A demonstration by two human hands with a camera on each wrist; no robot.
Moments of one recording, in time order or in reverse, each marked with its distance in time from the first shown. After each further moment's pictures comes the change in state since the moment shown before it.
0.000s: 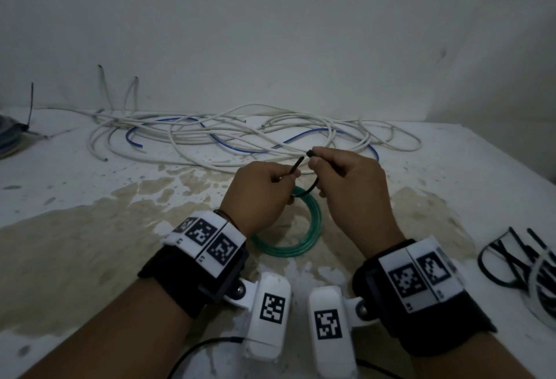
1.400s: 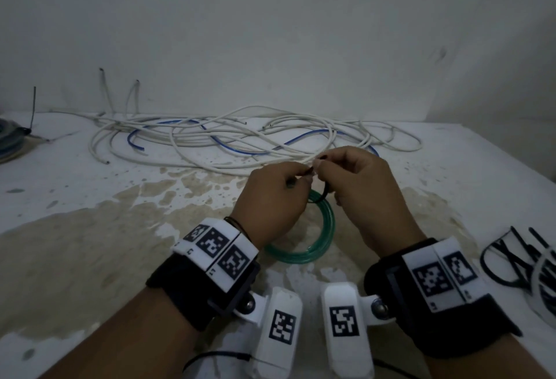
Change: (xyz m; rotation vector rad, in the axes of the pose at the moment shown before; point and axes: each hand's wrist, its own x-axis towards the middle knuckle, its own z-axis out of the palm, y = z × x) left_hand -0.007 0.009 0.009 0.102 -0.005 0.153; right_hand 0.003 -0.005 -0.011 0.203 -0.098 0.153
